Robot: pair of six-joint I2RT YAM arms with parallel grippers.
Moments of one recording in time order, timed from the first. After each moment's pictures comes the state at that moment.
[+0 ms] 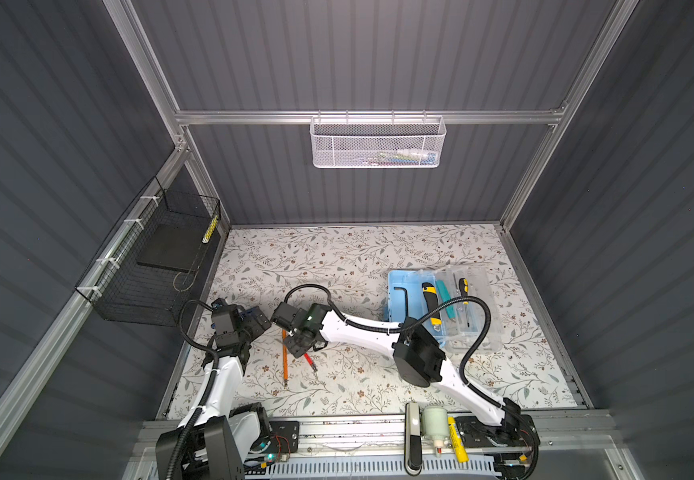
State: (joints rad) left arm 0.22 1.02 0.40 -0.13 0.04 -0.42; right arm 1.18 2.56 2.27 -0.88 0.06 0.35
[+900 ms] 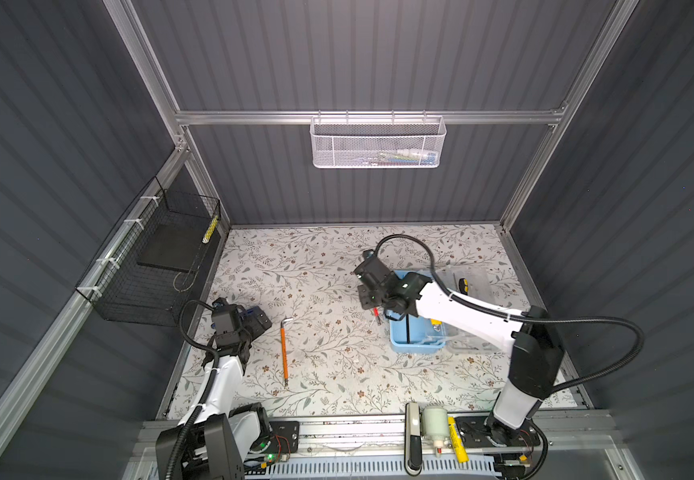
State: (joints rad) left arm 0.23 1.03 0.40 -0.12 0.07 -0.42; right arm 0.86 1.69 1.39 -0.62 0.37 0.49
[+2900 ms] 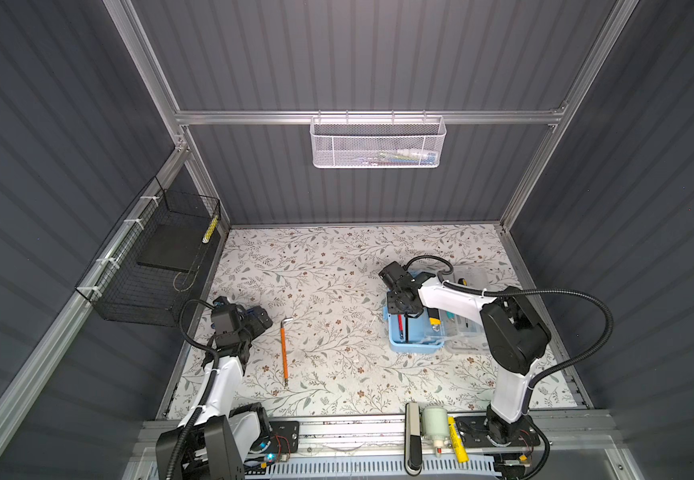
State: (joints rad) left arm 0.23 1.02 0.40 -0.10 0.09 -0.42; right arm 0.67 1.87 1.28 -0.64 0.29 0.58
